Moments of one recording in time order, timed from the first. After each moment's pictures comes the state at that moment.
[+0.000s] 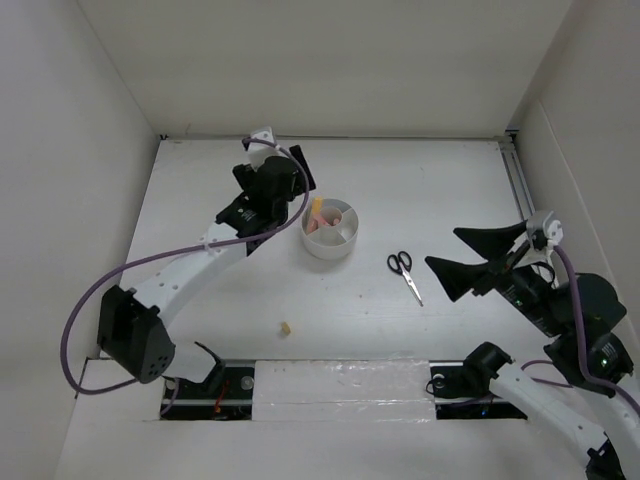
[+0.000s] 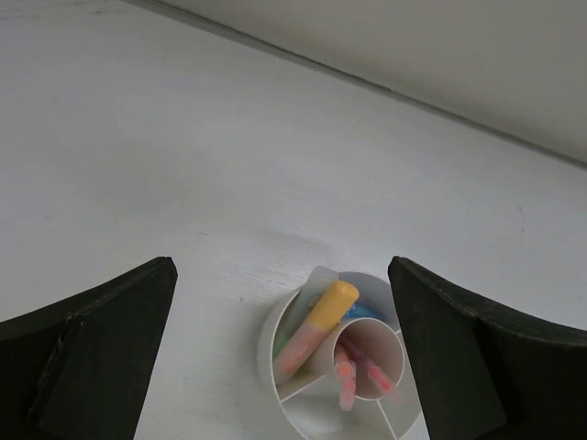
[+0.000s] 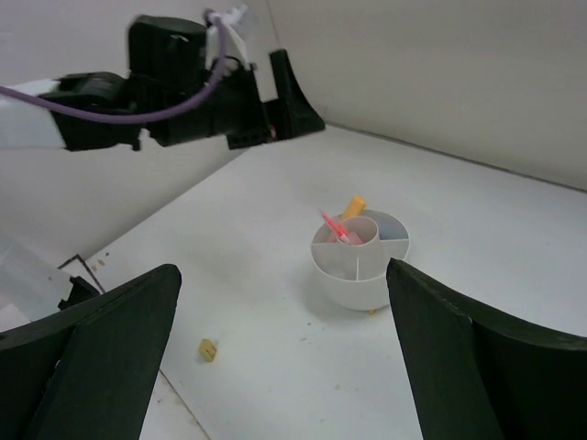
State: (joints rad) left arm -0.63 1.42 1.20 -0.20 -0.60 -0.55; right arm 0.64 0.38 0.95 -0.39 -0.11 0.24
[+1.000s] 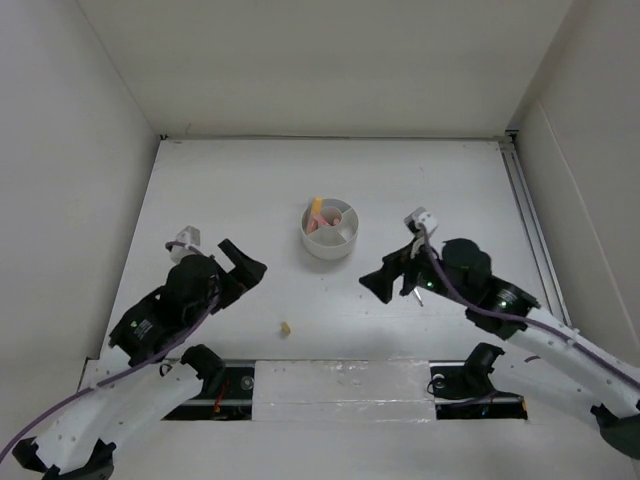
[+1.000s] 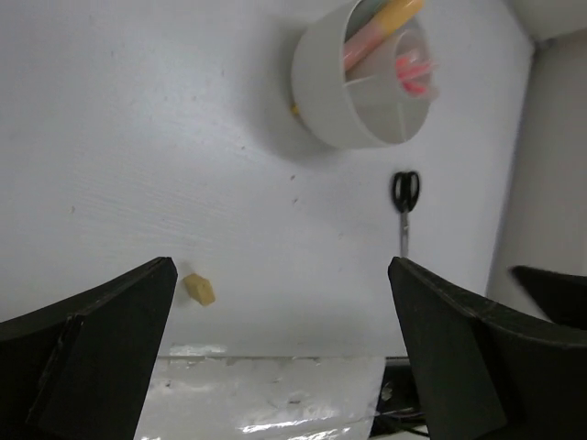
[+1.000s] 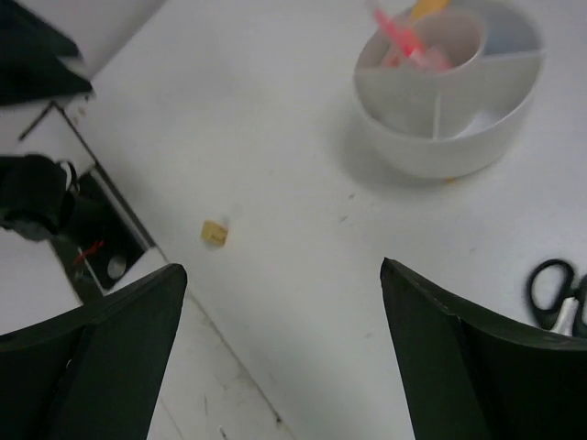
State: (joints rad) left arm -0.66 0.54 0.79 -0.93 -0.26 -1.07; right arm 0.79 0.72 0.75 -0.26 -0.11 0.33
